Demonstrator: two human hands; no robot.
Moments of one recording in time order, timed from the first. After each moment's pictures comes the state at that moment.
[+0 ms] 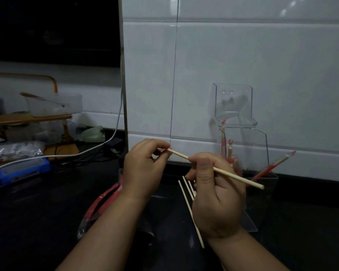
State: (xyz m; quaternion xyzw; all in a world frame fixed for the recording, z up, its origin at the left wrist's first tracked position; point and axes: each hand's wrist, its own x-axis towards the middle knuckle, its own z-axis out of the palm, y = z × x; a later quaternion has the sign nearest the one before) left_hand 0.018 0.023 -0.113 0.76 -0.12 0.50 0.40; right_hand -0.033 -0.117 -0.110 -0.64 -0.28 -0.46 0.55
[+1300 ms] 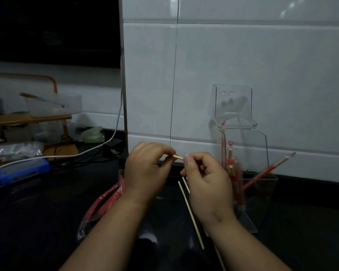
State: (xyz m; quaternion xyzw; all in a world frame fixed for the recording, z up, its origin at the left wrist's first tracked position) left_hand 0.015 0.023 -0.112 0.79 -0.16 0.52 0.28; right_hand -0.024 -0.116 -0.108 -0.71 -0.20 -0.28 0.62
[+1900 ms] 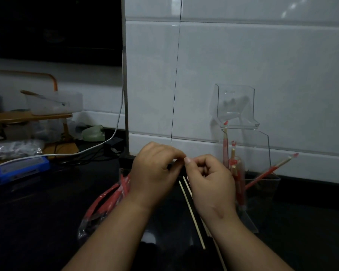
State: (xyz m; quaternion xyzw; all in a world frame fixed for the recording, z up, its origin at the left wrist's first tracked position) left_hand 0.015 0.016 -0.114 0.77 -0.22 0.56 0.23; right_hand -0.015 -0.117 -0.111 -0.74 -0.12 -0.28 0.60
